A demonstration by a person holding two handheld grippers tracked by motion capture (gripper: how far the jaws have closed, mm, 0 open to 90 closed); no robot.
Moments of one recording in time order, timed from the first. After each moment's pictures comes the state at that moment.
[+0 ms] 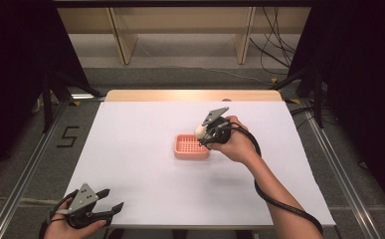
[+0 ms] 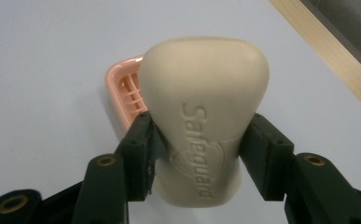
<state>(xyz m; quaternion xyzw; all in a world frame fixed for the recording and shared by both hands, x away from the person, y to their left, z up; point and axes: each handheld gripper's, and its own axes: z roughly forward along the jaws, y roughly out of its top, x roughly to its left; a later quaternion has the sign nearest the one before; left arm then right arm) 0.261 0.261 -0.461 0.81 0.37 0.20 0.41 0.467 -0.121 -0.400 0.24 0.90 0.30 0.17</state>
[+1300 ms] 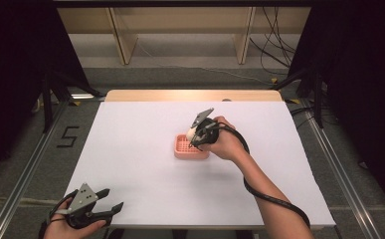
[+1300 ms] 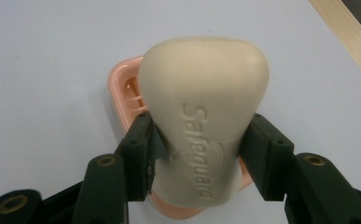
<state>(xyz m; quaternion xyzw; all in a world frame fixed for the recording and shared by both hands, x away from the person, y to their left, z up) 0.260 0.261 -0.460 0.81 0.37 0.20 0.41 0.483 -0.094 -0.417 0.20 0.93 0.27 0.16</state>
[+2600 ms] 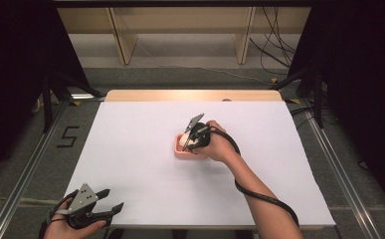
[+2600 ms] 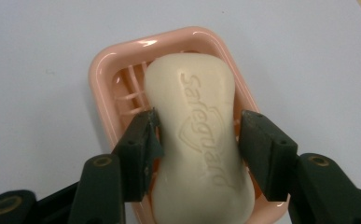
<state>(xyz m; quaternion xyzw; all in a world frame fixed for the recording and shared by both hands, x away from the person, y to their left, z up) 0.260 0.262 -0.460 0.81 0.37 0.20 0.40 0.493 -0.075 -0.449 0.21 0.93 0.25 0.15</state>
